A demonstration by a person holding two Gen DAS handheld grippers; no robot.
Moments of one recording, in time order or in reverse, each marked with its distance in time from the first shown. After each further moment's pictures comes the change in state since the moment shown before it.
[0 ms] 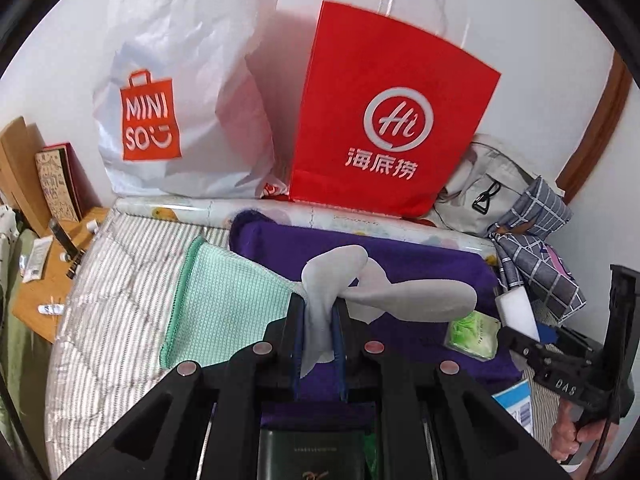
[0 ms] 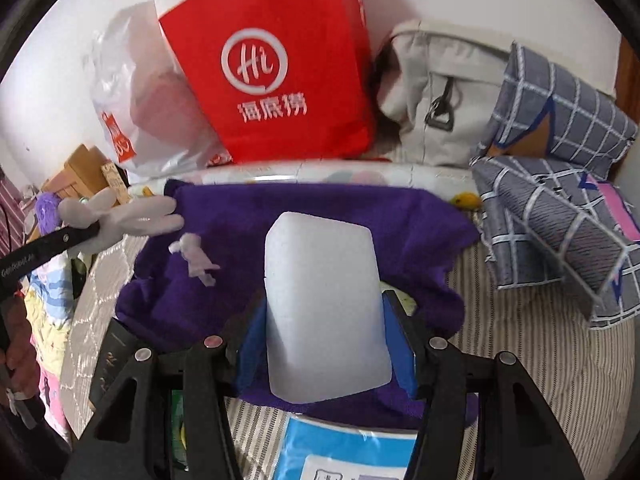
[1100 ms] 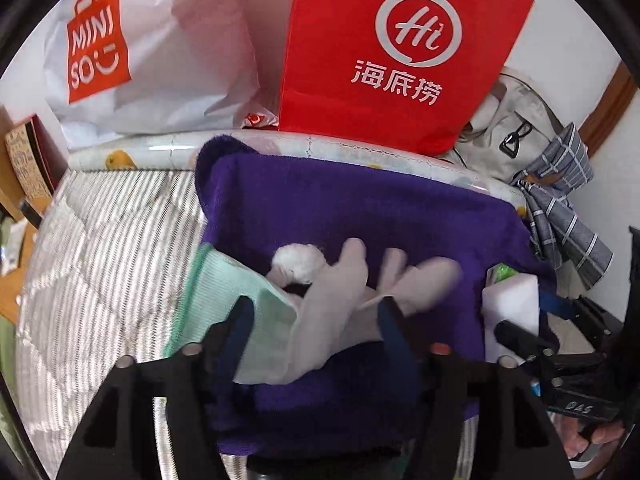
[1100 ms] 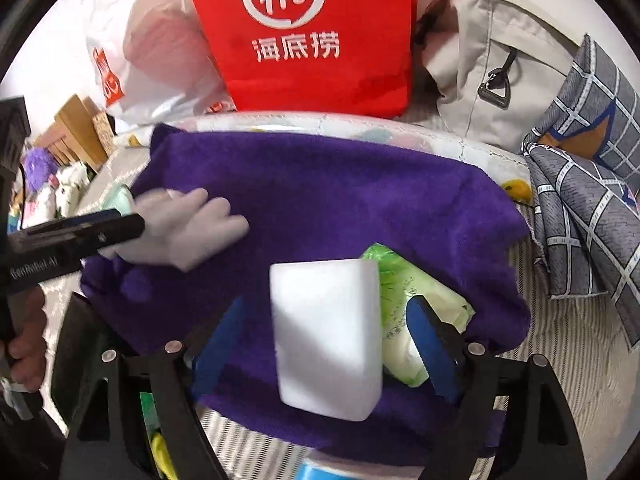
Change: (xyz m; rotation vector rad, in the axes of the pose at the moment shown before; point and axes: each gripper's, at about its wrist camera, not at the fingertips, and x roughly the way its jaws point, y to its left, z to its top) left arm 0.072 0.002 -0.018 0.051 0.171 -0.008; right arm 0.054 0.027 -0.002 -0.089 0.102 -0.032
